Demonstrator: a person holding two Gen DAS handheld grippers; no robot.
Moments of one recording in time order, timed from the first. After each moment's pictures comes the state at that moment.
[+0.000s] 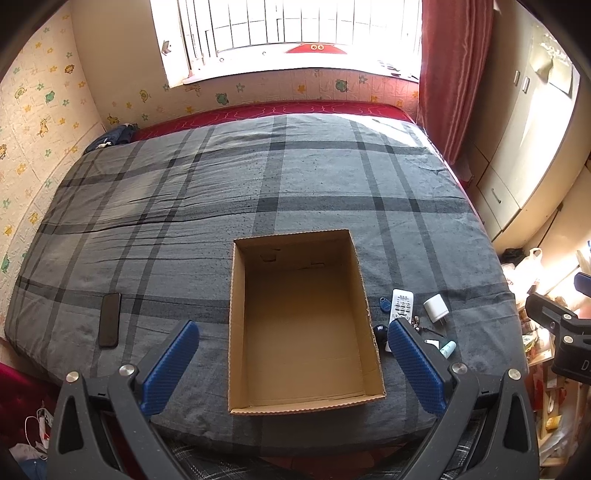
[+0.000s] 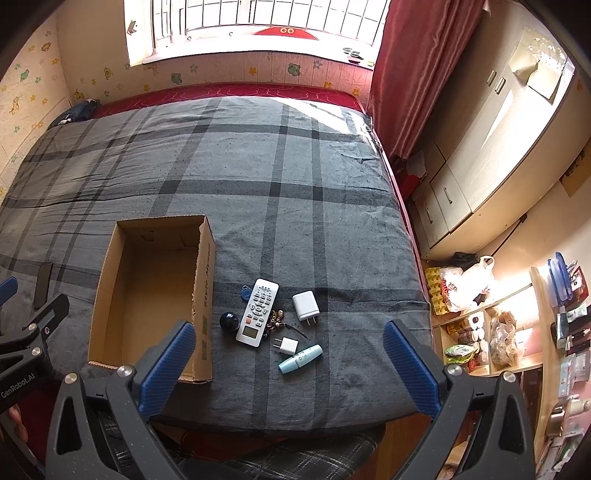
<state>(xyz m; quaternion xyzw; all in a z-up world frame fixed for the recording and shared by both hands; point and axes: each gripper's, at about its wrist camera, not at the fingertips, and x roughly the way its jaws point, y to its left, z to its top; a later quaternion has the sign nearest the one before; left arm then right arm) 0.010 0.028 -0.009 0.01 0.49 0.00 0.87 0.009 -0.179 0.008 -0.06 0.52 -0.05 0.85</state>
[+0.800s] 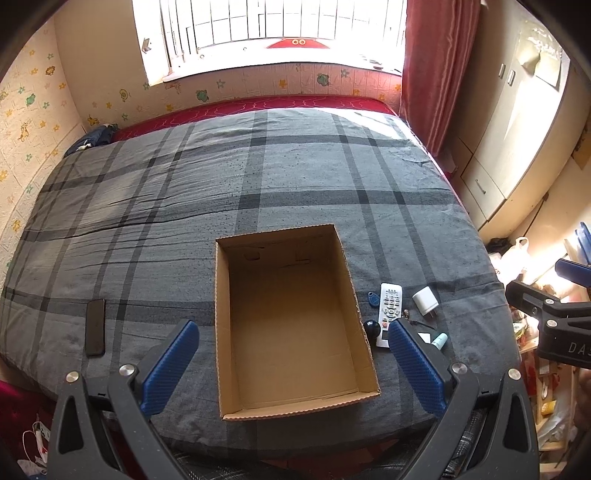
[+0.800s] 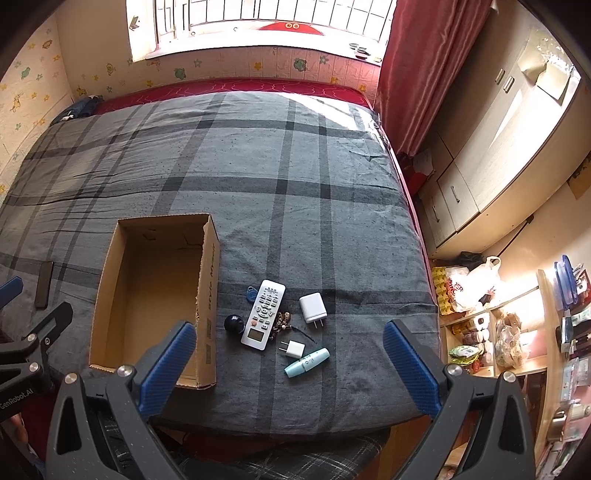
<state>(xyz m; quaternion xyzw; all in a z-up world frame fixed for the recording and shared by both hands) 0.017 0.032 -0.022 0.01 0.50 -0.05 0.87 0.026 -0.173 -0.005 -0.06 0.53 -0.04 0.84</state>
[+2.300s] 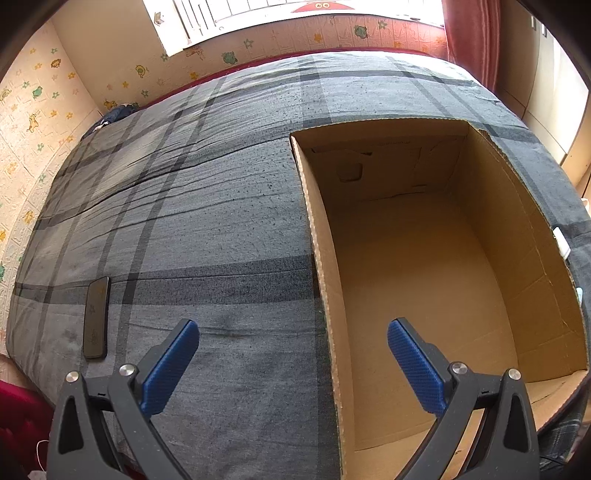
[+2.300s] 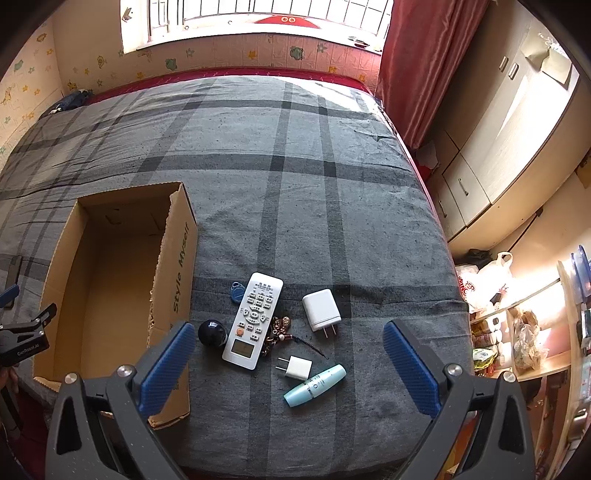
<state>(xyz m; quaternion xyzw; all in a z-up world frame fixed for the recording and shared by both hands) 0.055 0.128 -0.219 0.08 0.52 0.02 0.85 0.048 -0.185 -0.134 -0.06 0.52 -0.05 0.85</state>
